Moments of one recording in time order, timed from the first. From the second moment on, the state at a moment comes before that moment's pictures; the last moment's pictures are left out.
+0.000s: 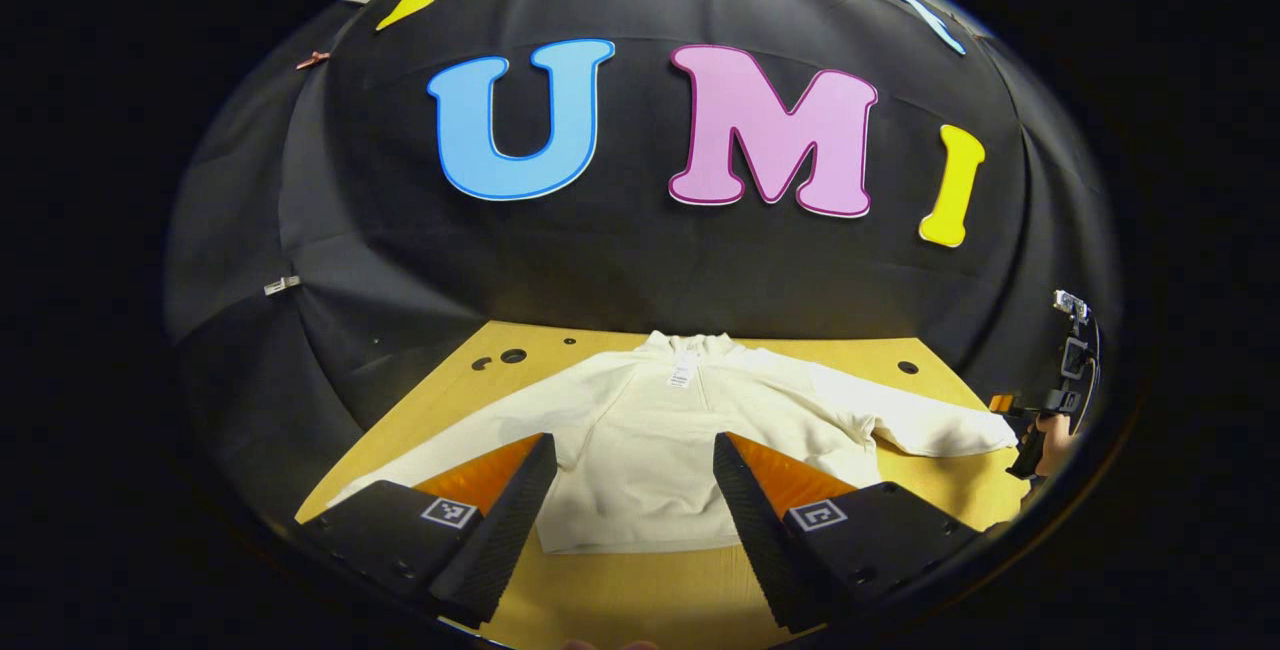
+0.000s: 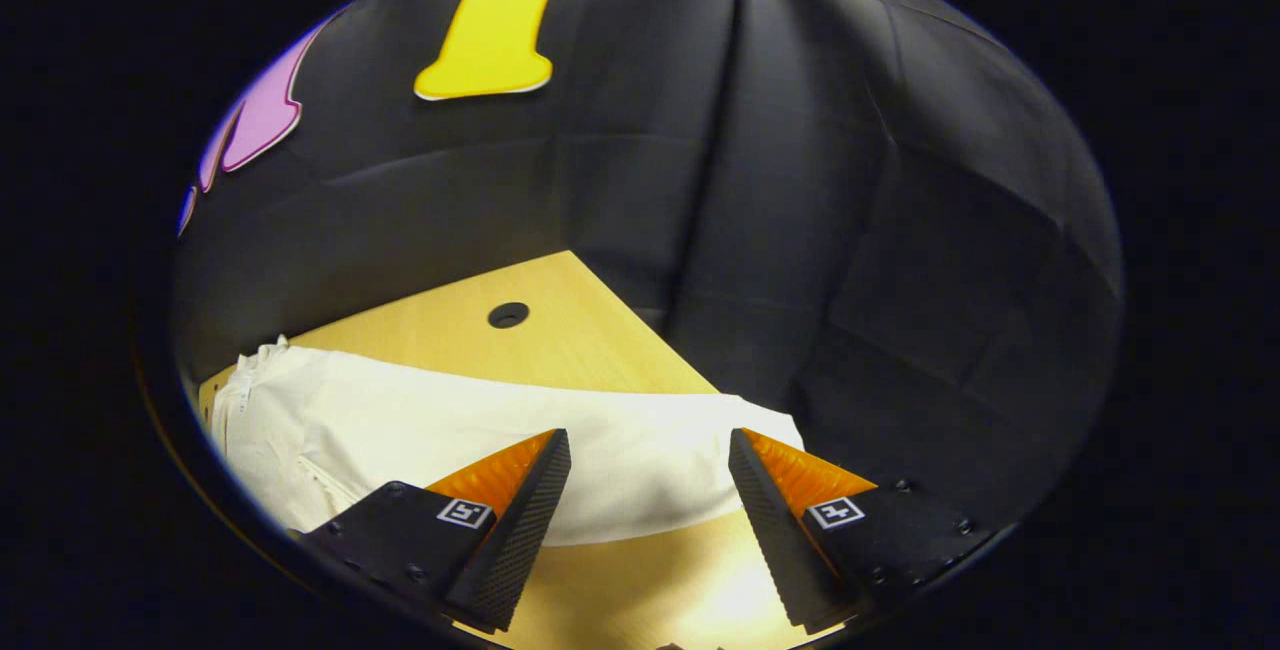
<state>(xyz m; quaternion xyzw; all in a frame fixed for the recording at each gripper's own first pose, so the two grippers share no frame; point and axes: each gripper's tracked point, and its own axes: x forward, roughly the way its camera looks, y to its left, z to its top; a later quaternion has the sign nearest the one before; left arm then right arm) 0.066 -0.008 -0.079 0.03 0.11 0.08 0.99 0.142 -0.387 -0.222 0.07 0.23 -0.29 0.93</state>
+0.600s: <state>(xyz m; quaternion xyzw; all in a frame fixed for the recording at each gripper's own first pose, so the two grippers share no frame) 0.075 0.005 -0.094 0.03 0.14 0.10 0.98 0.134 -0.455 -0.293 0.13 0.29 -0.36 0.87</state>
